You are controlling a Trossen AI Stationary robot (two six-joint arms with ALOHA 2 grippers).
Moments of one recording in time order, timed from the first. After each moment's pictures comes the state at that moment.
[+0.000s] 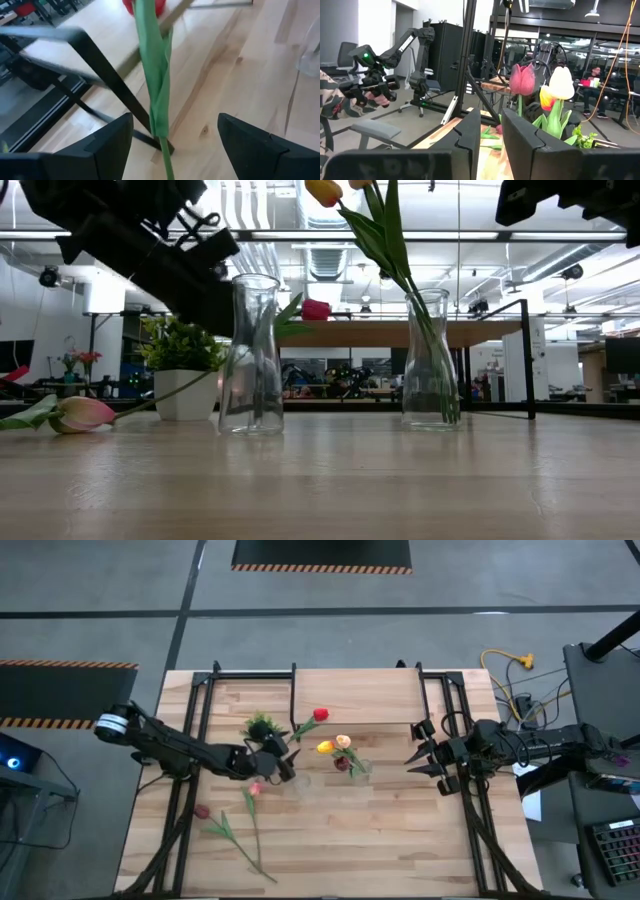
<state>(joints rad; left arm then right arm) -0.16 1.38 0.57 0.22 -0.79 -0.16 0.05 0.50 0.26 0.42 -0.31 -0.06</state>
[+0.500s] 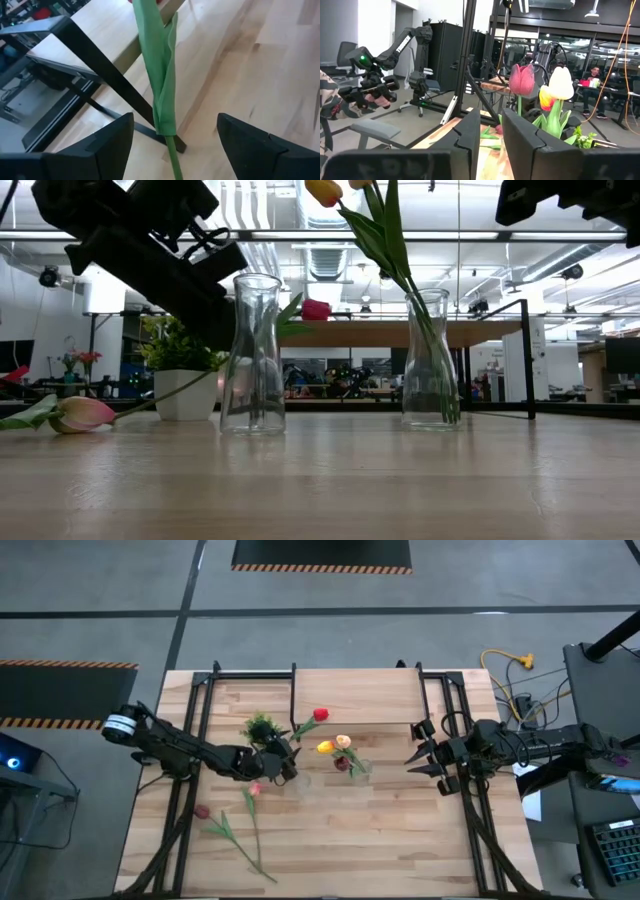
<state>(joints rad) -0.16 1.45 0.59 0.23 -0.84 -0.12 0.05 0.50 0.26 0.42 -0.31 -0.06</state>
